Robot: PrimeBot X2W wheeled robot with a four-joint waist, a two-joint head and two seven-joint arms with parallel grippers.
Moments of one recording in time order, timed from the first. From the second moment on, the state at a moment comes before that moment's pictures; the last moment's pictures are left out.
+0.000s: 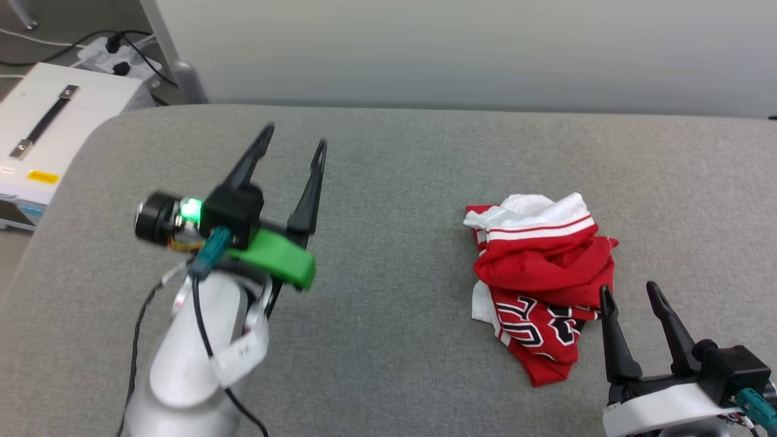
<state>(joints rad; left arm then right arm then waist) -0.43 0.14 -0.20 0.27 -0.06 -0.12 -0.26 0.10 -0.05 0.02 -0.02 0.19 0.13 -0.26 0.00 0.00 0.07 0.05</state>
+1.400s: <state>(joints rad) -1.21 0.31 -1.28 0.54 -0.89 -0.13 0.73 -0.11 -0.05 0.09 -0.03 0.25 0.13 -0.26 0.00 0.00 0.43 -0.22</state>
